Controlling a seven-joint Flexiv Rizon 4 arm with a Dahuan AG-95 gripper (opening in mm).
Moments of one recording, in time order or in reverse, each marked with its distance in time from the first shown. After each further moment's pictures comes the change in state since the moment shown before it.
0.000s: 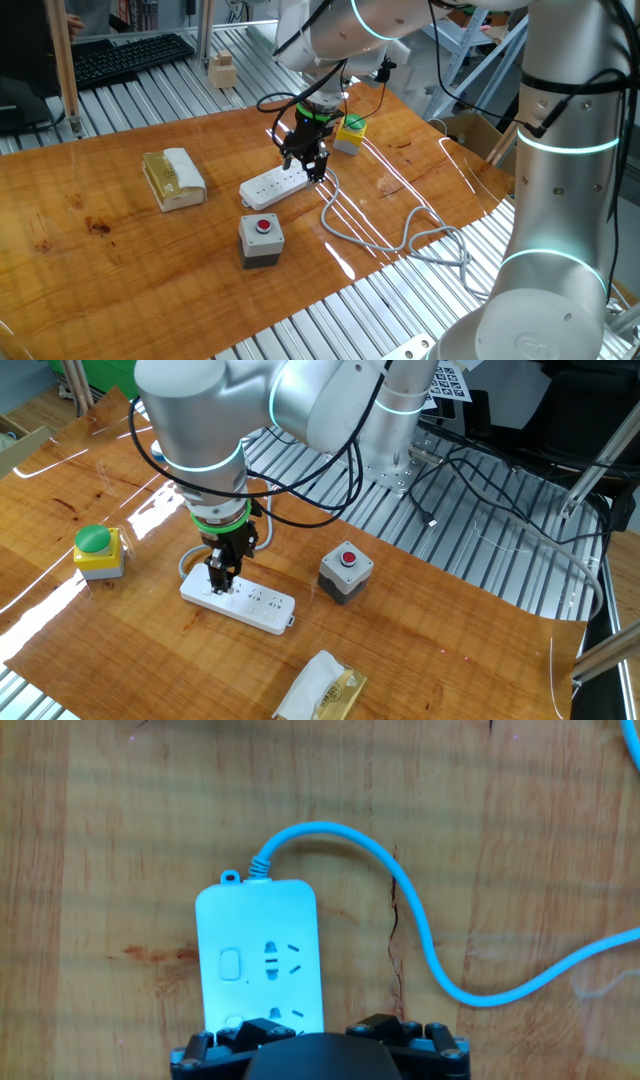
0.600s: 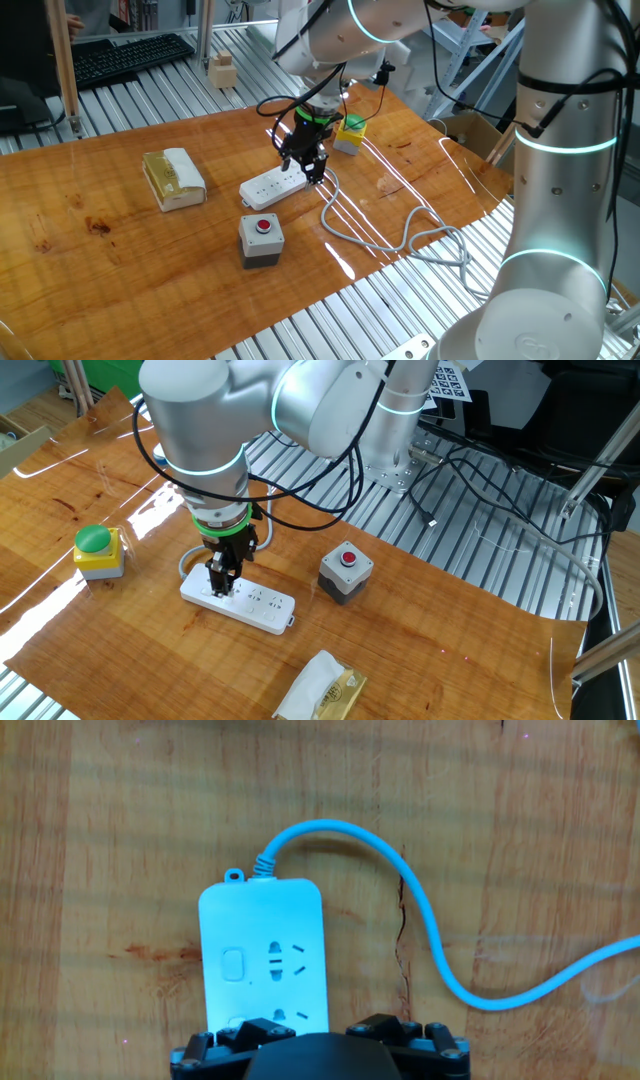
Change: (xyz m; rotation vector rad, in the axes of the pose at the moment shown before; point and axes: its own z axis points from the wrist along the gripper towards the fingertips) arm 0.000 0.002 0.007 -0.010 -0.003 -0.004
